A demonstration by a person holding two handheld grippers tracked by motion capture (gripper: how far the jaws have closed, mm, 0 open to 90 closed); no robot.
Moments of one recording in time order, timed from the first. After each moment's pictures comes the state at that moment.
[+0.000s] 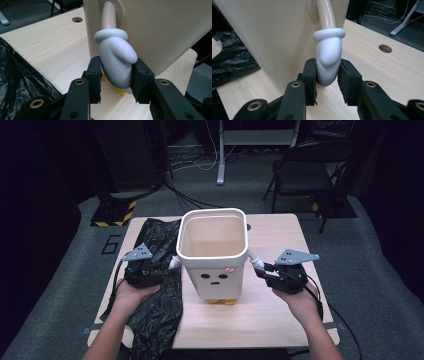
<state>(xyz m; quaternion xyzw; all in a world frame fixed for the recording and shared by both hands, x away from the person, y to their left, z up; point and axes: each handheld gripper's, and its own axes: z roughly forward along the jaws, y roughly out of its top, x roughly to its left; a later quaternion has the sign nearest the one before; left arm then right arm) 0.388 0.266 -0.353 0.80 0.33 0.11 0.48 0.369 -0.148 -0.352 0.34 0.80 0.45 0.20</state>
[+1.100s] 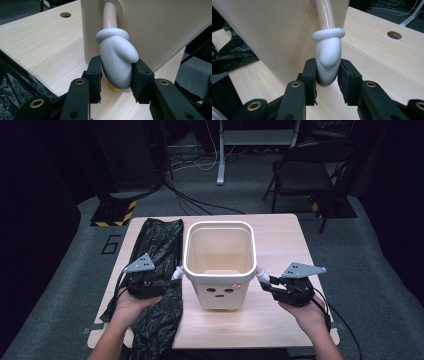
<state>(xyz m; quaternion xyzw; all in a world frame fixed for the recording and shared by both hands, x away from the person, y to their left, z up) 0.371 0.263 -0.363 0.81 0.31 0.09 0.49 0.349 -0.165 -0.374 0.34 0.81 0.45 0.17</state>
